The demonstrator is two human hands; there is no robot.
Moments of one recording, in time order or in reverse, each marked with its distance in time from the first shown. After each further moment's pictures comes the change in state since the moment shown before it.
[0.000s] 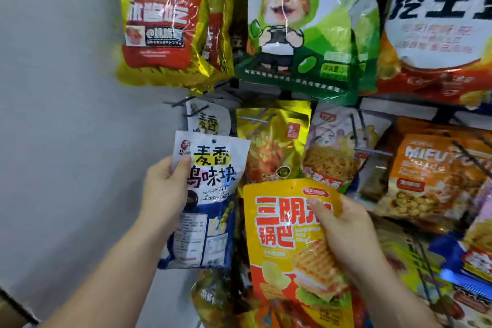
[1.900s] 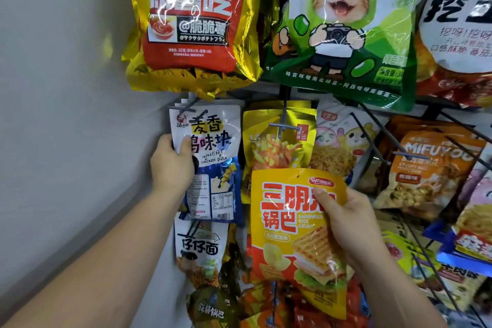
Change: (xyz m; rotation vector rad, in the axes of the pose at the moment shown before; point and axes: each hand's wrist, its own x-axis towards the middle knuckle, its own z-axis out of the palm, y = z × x) left_hand 0.127 -0.051 0.015 0.211 0.013 0.102; right_hand 0.012 -0.012 0.045 0.132 0.148 0.072
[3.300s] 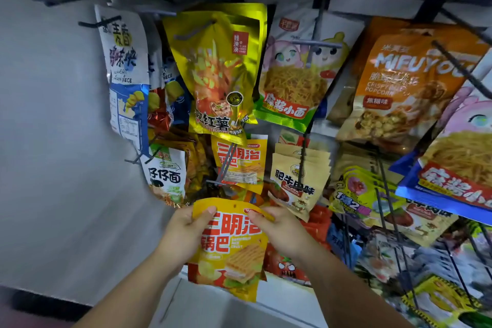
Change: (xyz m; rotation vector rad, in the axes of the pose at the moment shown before) left_hand -0.266 -0.077 0.051 -0.008 -0.553 -0.512; right_hand -0.029 0.167 -0.064 -0.200 -0.633 0.348
